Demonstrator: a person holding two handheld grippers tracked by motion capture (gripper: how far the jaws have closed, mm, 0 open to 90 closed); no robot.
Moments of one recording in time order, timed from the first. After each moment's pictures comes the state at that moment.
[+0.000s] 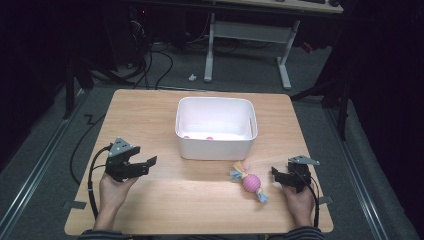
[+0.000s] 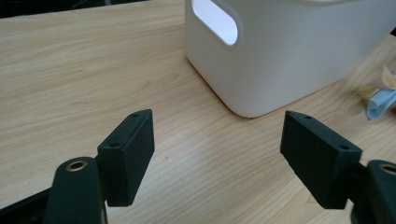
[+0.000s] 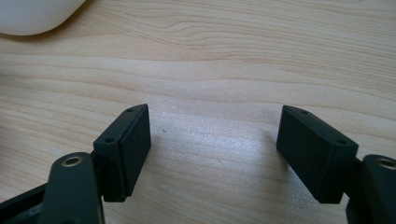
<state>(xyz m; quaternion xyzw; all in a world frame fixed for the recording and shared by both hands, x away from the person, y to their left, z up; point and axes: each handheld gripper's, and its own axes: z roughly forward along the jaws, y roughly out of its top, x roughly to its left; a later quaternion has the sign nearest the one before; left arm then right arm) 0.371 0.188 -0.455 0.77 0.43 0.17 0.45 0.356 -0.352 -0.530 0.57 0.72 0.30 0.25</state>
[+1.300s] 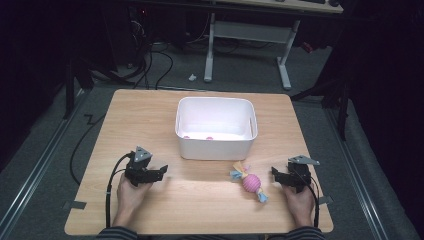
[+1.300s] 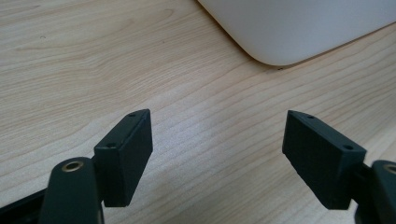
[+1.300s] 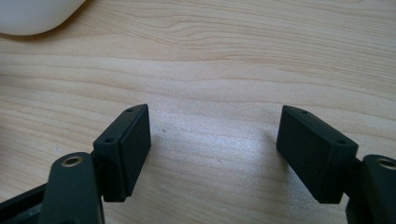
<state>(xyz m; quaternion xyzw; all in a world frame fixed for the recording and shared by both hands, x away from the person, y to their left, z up) 0.389 0.156 -0.516 0.80 0.44 0.17 0.38 0.356 -0.352 -0.530 0.57 0.72 0.30 0.25</state>
